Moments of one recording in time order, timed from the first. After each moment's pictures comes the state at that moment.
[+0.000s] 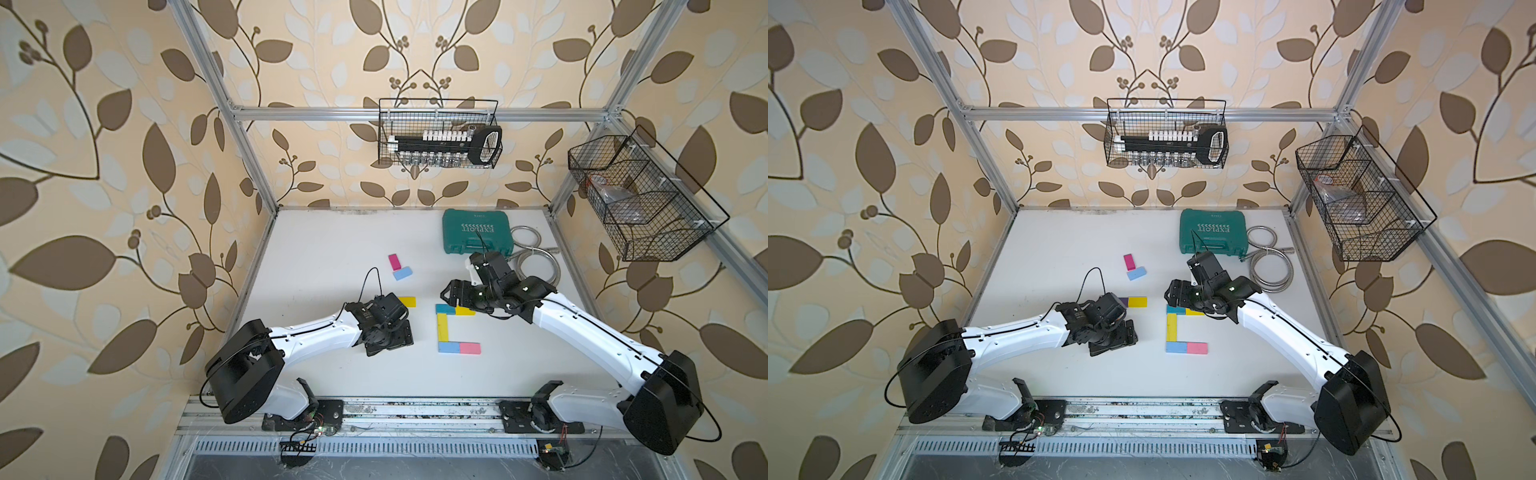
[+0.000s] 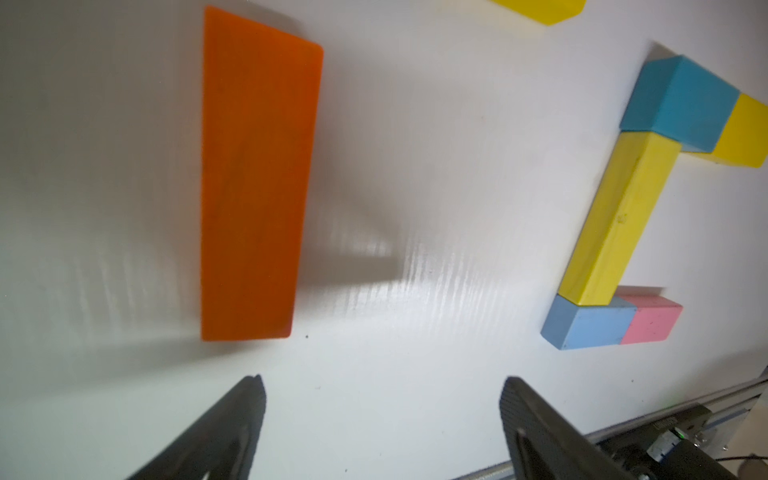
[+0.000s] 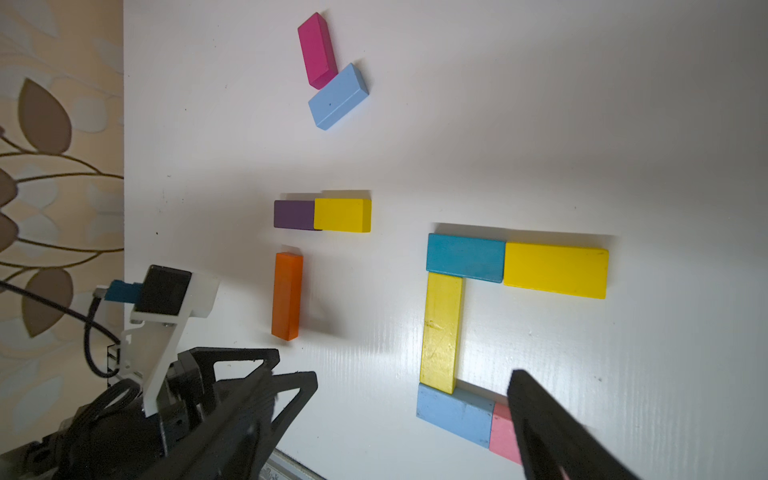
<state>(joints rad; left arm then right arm) -0.85 1.41 0.78 -0.54 0.10 -1.08 0.56 1.26 0.97 -0.65 -0.10 0.71</state>
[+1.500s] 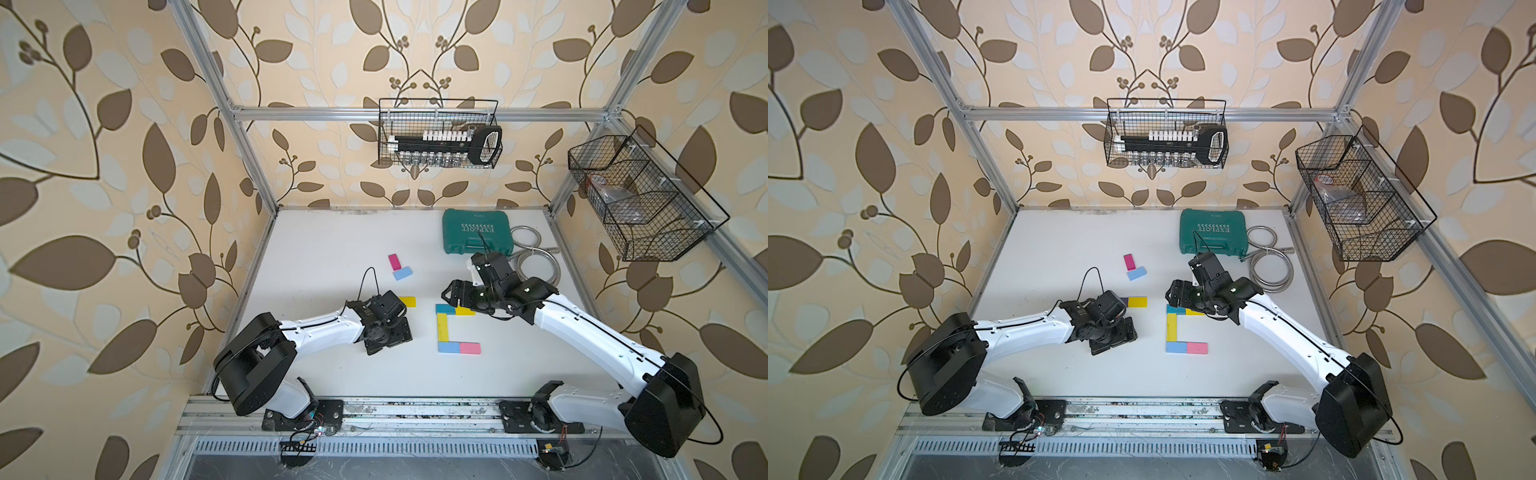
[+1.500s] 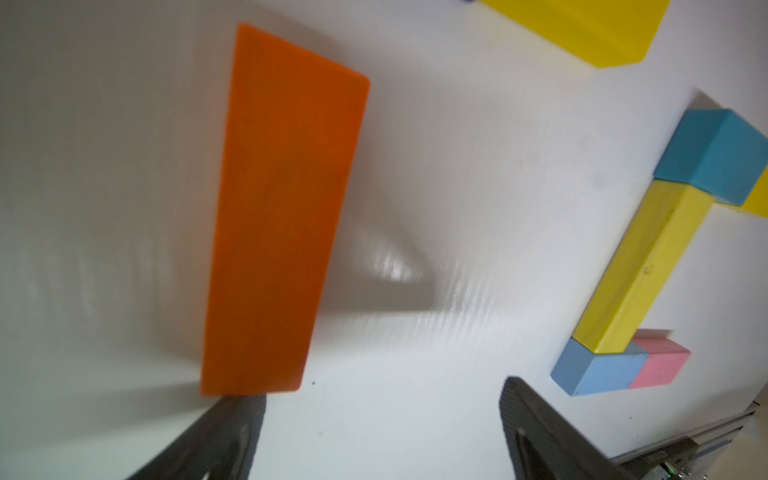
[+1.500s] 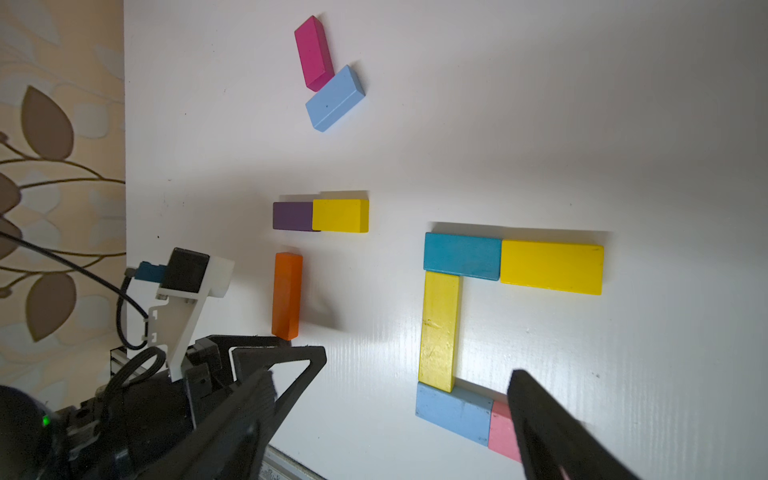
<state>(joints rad) -0.80 1.47 0.76 -0.48 0.12 -1.11 0.55 1.25 0.96 -0.65 -0.10 0.72</state>
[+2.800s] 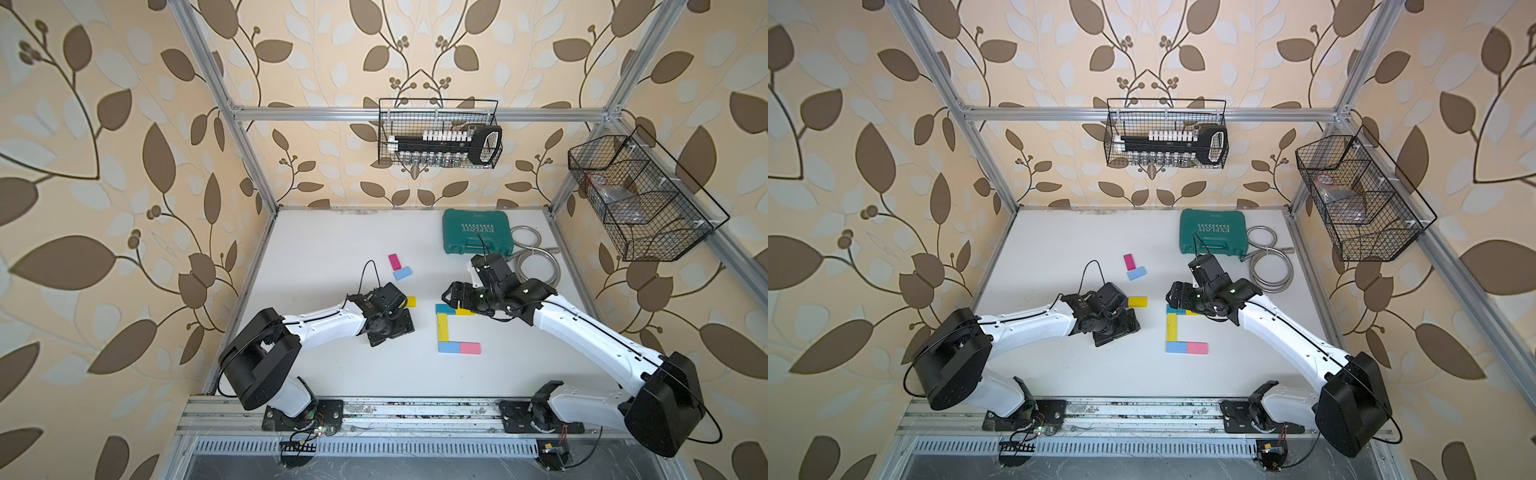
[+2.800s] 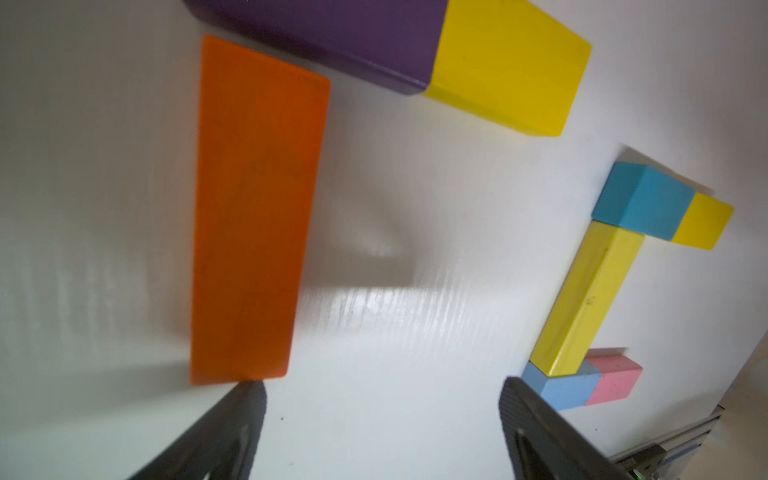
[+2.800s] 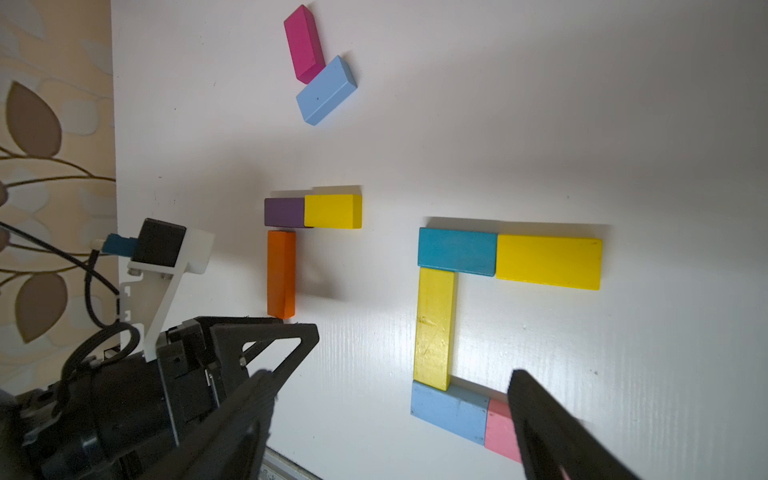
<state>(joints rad) -0.76 1.50 0.81 -0.46 0.13 -1.08 0.55 1.25 0.94 -0.64 -0.10 0.72</state>
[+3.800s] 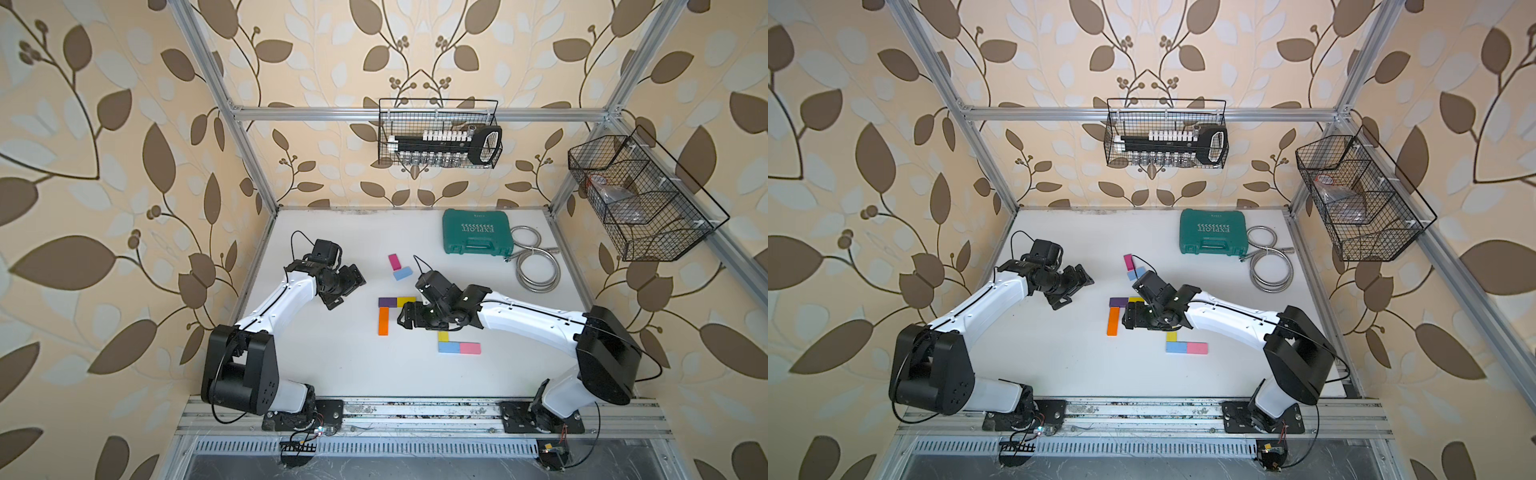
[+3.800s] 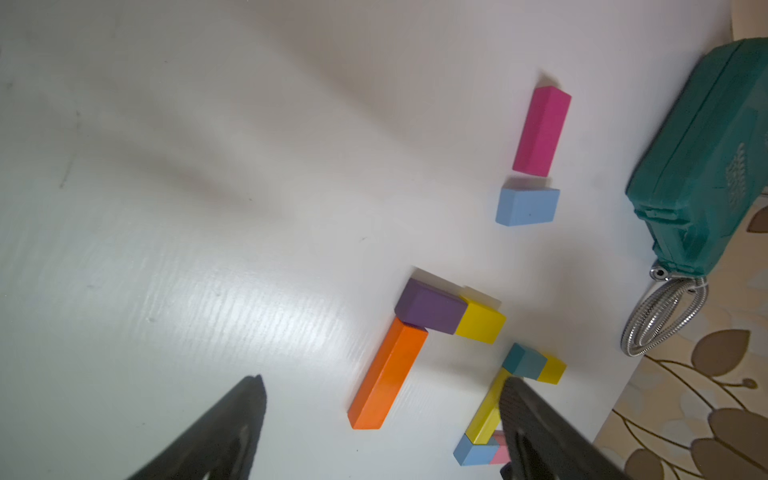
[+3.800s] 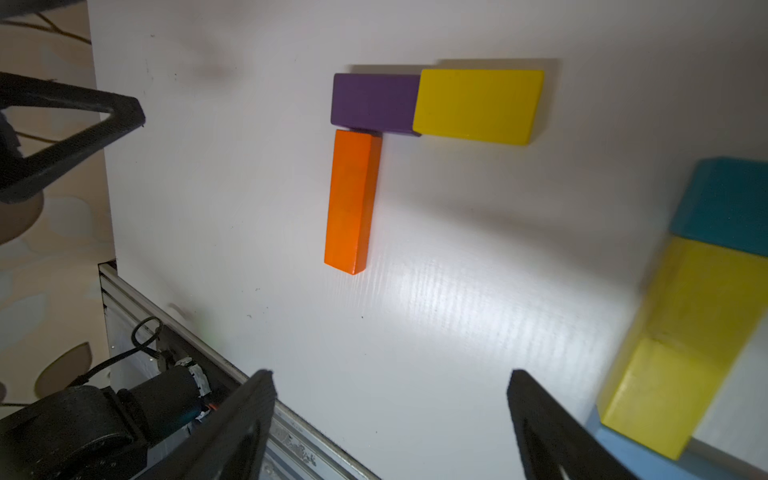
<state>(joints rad) -0.13 1.44 0.99 -0.70 0.31 -0.80 0.89 1.63 1.09 -0.48 -0.12 0.88</state>
